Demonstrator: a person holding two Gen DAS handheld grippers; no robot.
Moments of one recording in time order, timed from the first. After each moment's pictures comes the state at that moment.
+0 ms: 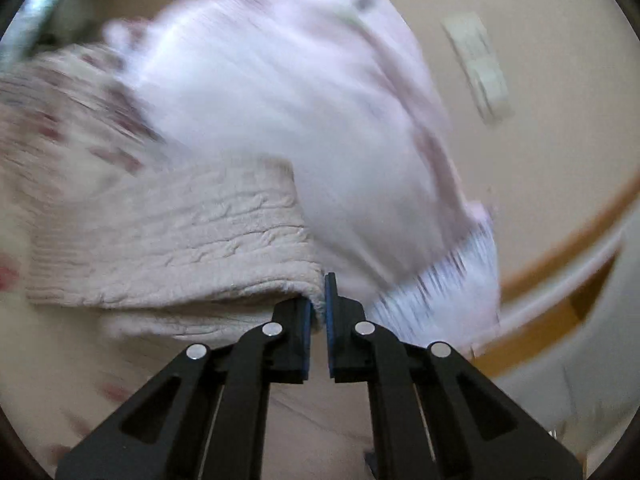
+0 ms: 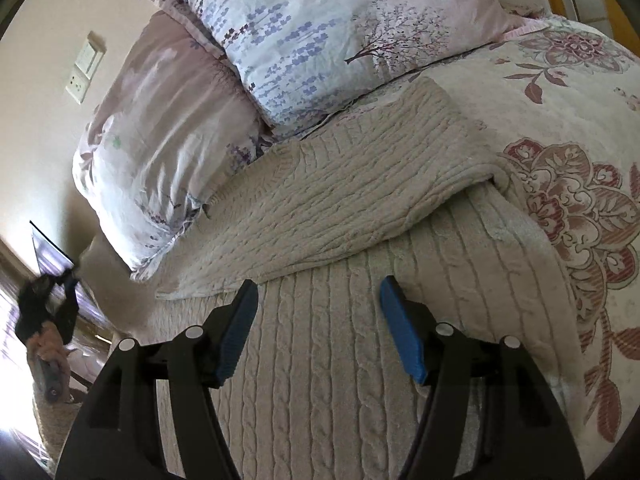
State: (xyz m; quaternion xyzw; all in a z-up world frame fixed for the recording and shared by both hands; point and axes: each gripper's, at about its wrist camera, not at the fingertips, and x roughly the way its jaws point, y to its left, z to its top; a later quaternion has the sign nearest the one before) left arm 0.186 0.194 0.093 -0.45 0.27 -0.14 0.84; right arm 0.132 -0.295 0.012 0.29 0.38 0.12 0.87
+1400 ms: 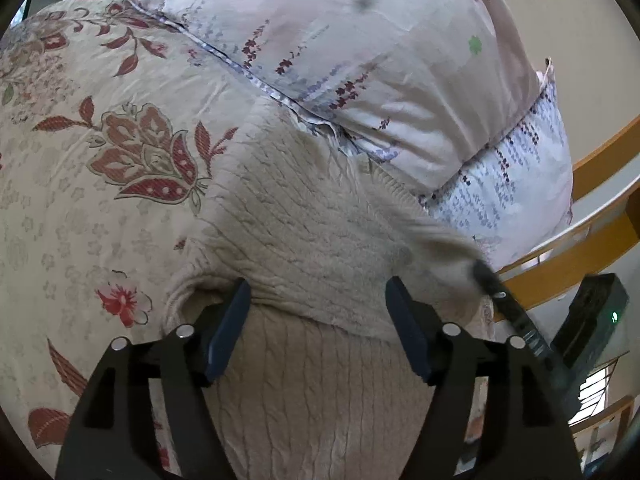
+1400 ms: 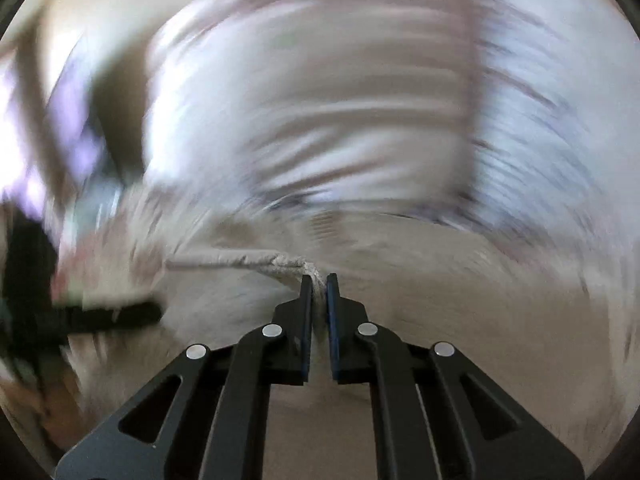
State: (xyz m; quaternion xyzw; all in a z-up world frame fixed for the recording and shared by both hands) left arm 0.159 0.161 0.014 -0.33 0.42 -0.11 0.84; right arm 0.194 -0.130 0.093 0.07 0.34 0.18 0.92
